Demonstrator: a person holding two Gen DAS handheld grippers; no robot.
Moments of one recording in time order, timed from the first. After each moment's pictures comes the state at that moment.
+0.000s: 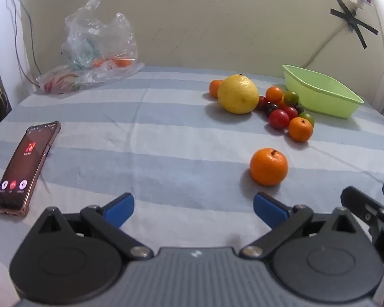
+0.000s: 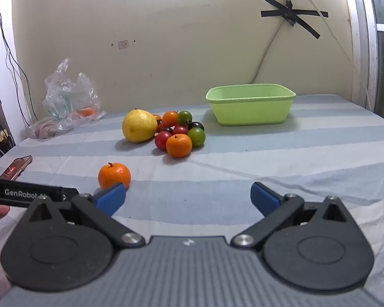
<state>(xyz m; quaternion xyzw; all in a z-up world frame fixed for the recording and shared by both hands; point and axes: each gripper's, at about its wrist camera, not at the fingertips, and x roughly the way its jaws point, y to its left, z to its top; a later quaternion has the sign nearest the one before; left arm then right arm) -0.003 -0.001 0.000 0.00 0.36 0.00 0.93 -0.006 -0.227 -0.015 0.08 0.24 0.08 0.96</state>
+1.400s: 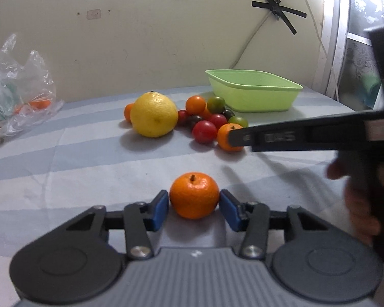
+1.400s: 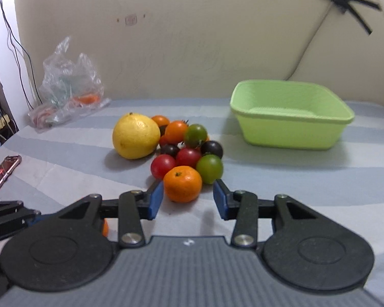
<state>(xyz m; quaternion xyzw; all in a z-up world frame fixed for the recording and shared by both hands) 0.032 -0.040 -0.018 0.05 0.33 -0.17 0.93 0.110 -0.221 -0.012 0.04 0.31 0.15 0.94</state>
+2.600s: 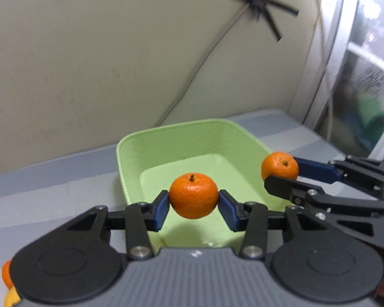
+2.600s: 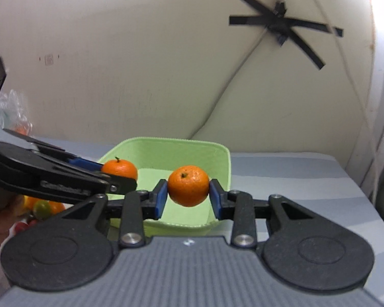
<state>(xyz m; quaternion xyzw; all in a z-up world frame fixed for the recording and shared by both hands) 0.251 -0.199 0.022 0.05 0.37 -0.27 0.89 0.209 -0.347 0.016 0.00 0.25 0.08 0.97</state>
